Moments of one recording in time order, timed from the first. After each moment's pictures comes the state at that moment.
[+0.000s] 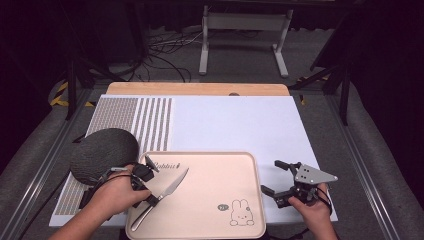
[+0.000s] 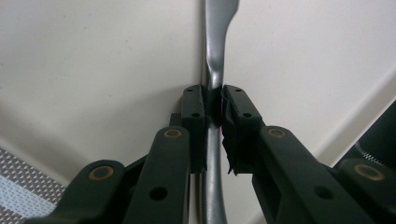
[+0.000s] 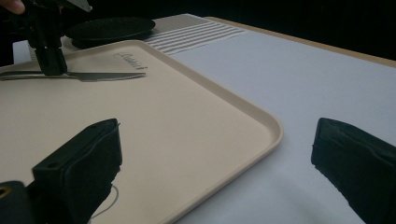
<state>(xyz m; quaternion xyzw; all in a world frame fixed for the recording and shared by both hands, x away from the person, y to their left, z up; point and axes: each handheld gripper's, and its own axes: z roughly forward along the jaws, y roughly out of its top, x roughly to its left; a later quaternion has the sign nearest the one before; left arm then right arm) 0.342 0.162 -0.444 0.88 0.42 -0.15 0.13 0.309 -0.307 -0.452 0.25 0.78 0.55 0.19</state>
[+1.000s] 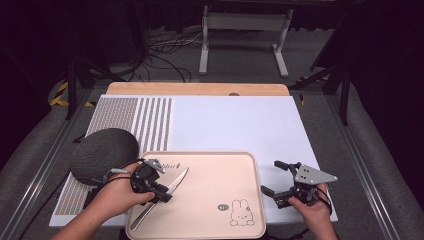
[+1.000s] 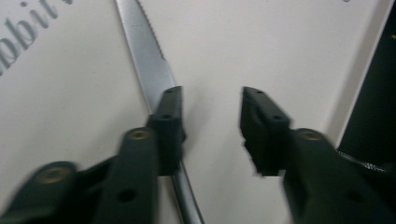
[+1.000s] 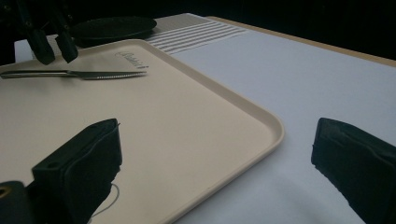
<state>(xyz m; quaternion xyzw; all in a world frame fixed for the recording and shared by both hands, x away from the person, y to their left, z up) 0.332 0.148 -0.427 0.92 0.27 -0.08 0.26 0.309 -0.306 -0.453 0.25 0.78 0.55 0.19</state>
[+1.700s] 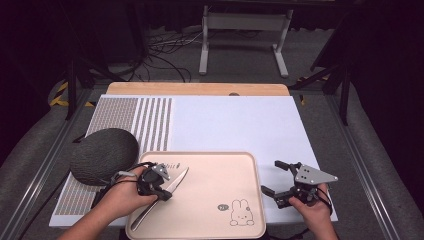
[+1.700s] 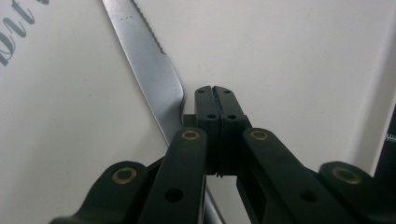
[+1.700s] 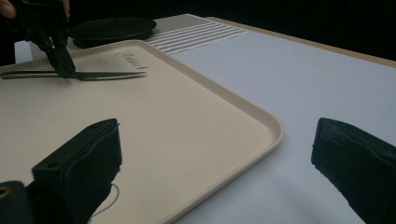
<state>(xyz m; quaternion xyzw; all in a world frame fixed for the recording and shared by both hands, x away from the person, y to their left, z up) 0.335 0.141 -0.445 0.94 0.22 -0.06 0.23 0.308 -0.307 -0.453 0.25 0.78 0.55 0.19</state>
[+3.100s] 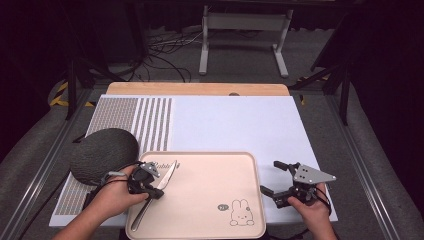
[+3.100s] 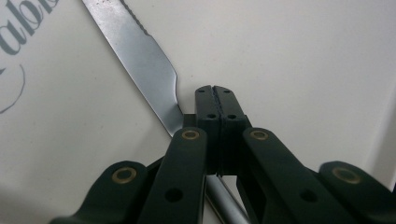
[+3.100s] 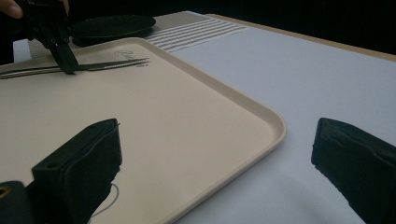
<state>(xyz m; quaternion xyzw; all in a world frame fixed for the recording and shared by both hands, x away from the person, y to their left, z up) 0.338 0.169 -0.453 0.93 0.26 -0.06 0.25 0.310 -0.305 -0.455 0.25 0.78 0.55 0.18</state>
